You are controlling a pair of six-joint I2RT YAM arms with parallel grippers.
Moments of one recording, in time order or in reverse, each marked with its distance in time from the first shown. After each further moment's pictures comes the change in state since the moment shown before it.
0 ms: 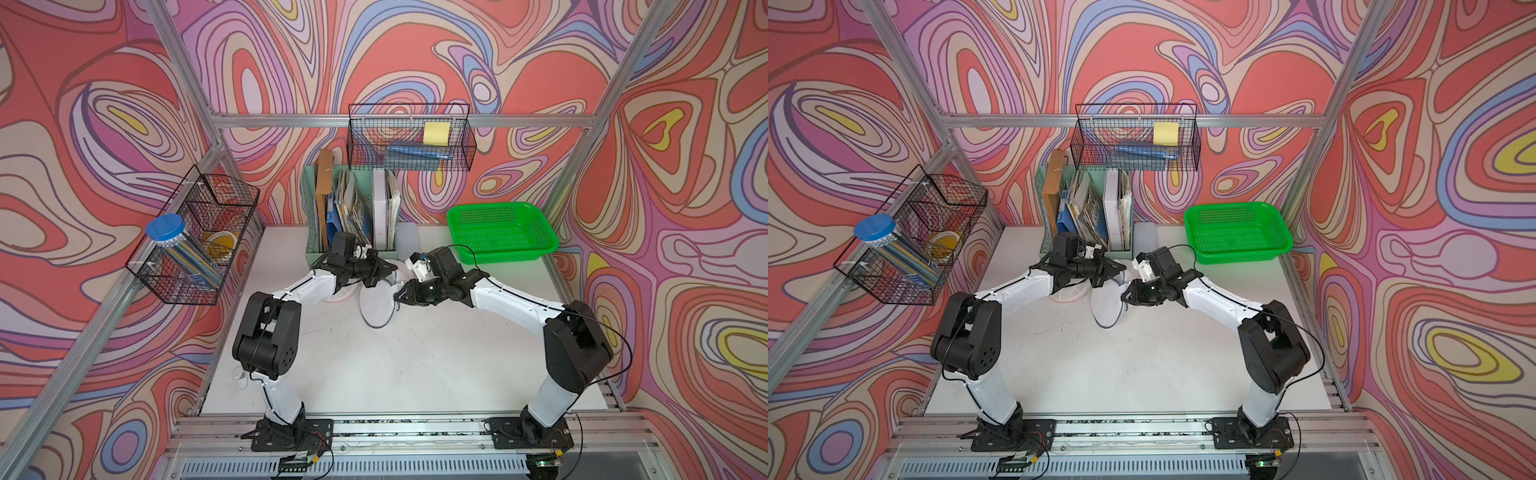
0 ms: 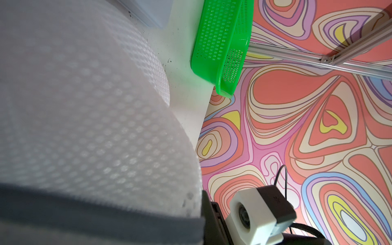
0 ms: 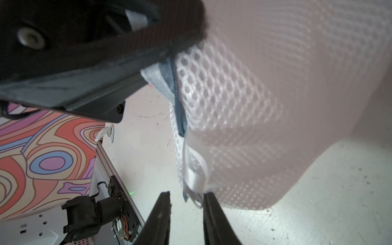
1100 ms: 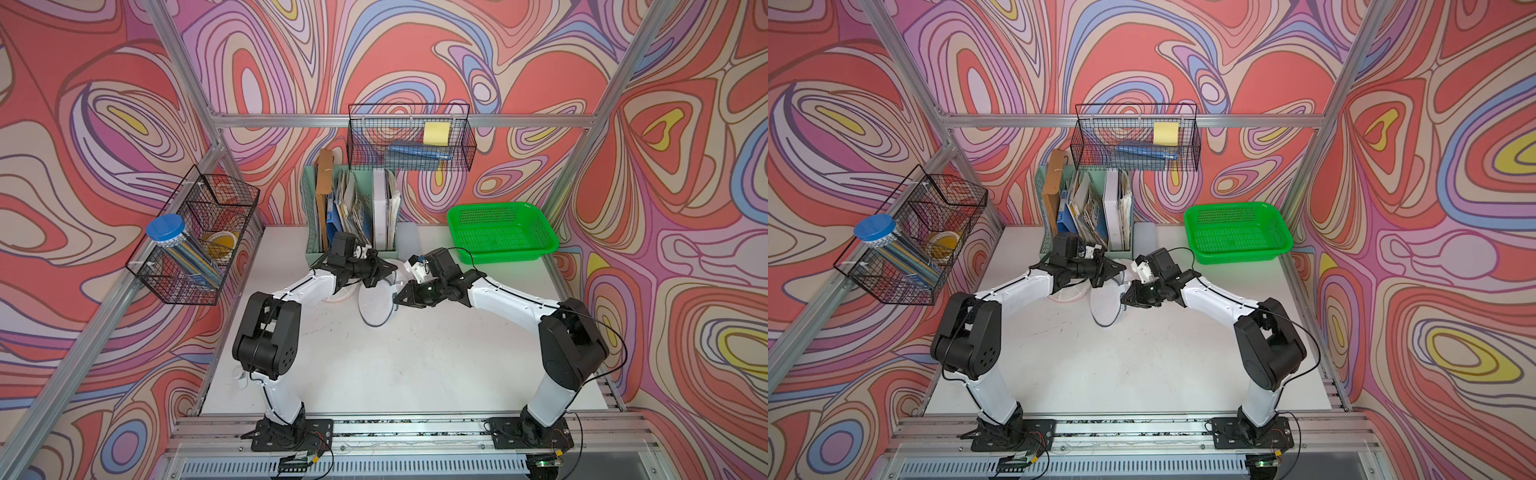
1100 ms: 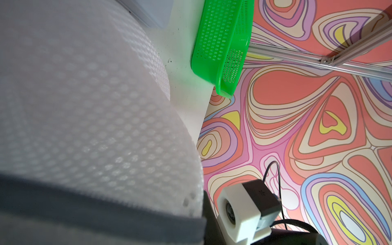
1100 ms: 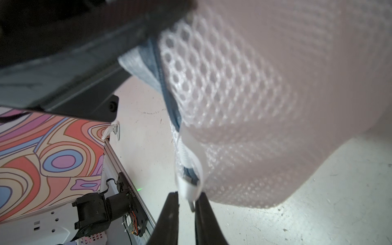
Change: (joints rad) left arm 0.000 0.000 0.000 0.000 -0.001 -0.005; right arm 0.002 0.033 0.007 -0.001 -0.037 0.035
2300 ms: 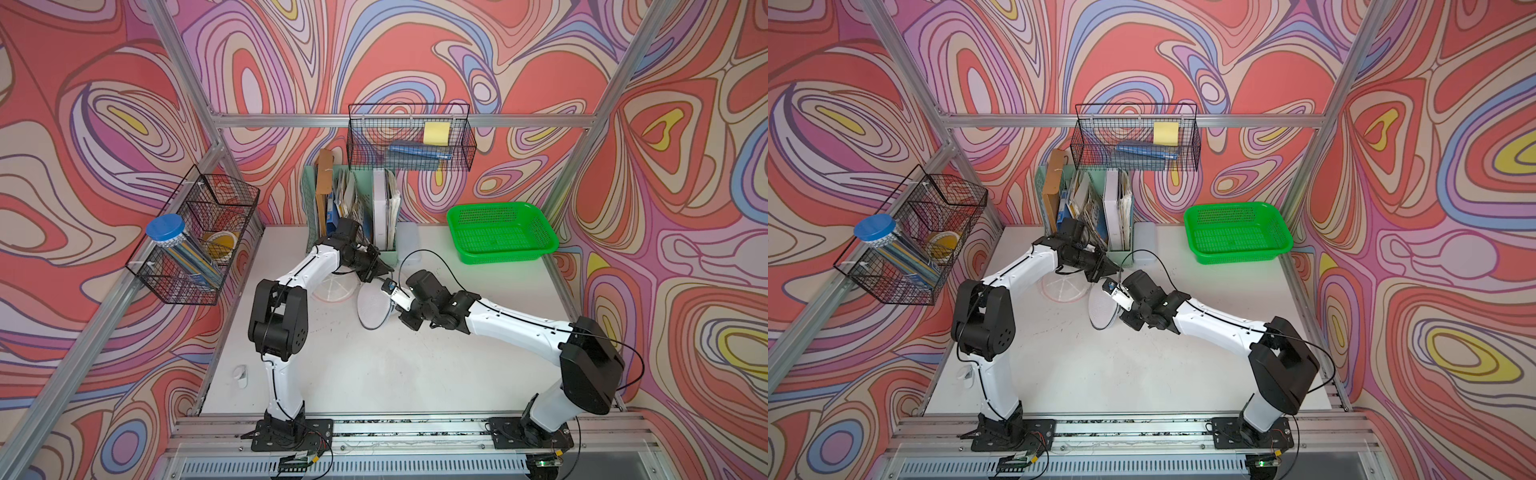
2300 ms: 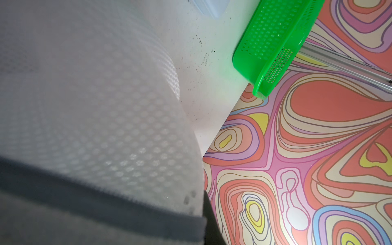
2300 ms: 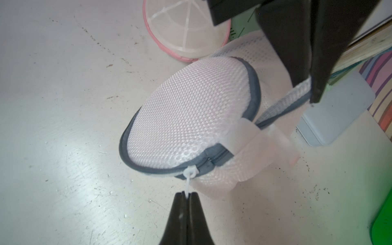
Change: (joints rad) left arm 0.029 0.178 0.392 -0.638 0.014 0.156; right arm 0.253 -0.148 -0.109 0.017 0.569 -0.869
